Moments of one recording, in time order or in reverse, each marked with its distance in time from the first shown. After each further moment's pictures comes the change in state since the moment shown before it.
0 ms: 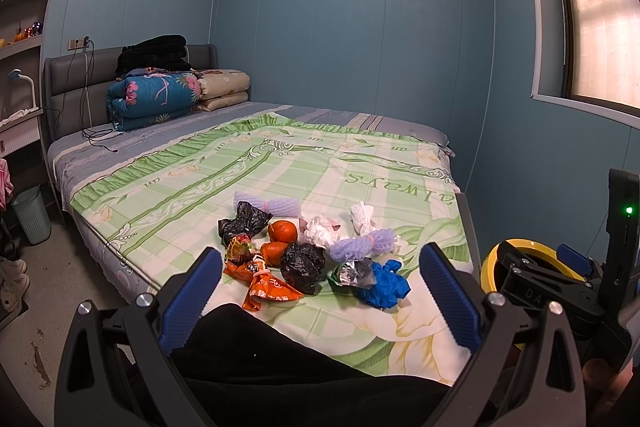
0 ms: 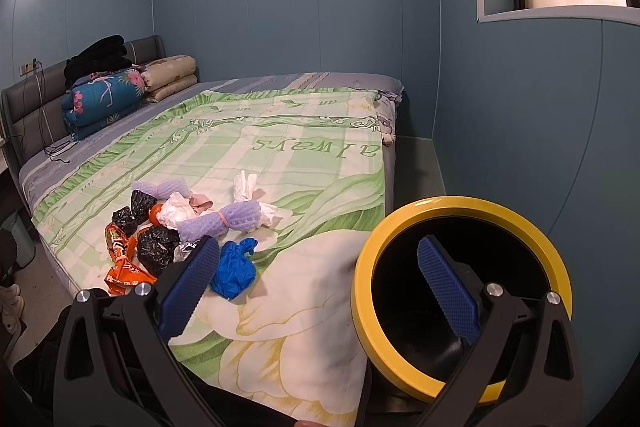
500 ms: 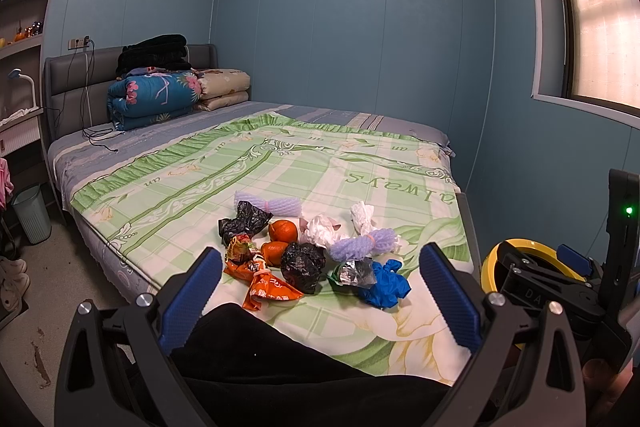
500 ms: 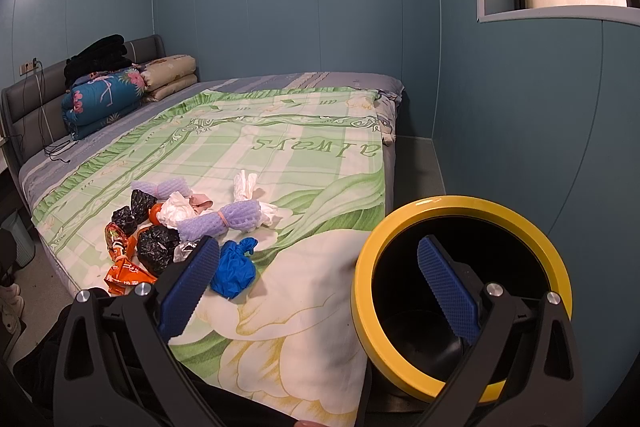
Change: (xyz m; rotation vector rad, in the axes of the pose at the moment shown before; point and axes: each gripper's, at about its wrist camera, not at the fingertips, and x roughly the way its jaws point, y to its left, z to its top) left arm -0.001 0.001 0.001 -0.001 0.002 0.000; right arm 0.001 0.000 0.000 0.001 0.004 0.000
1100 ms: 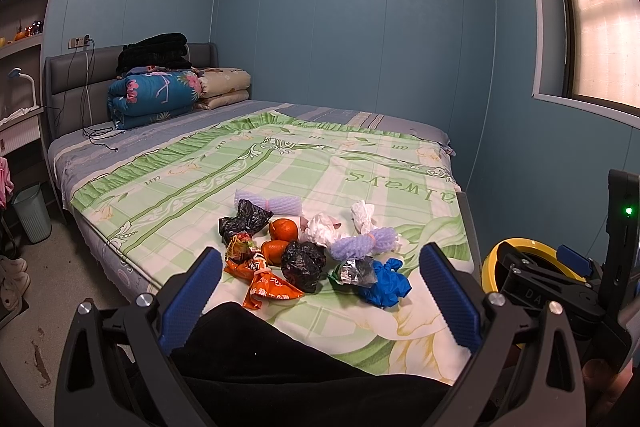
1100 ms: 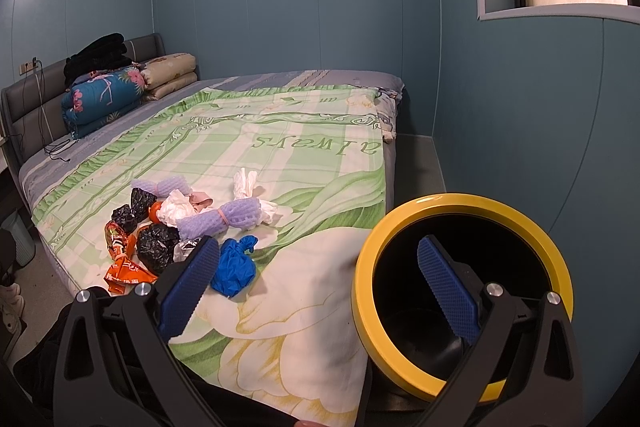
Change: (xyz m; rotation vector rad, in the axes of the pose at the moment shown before) left arm 0.000 0.000 0.000 0.000 0.002 0.000; right arm 0.001 0.000 0.000 0.001 0.004 0.000
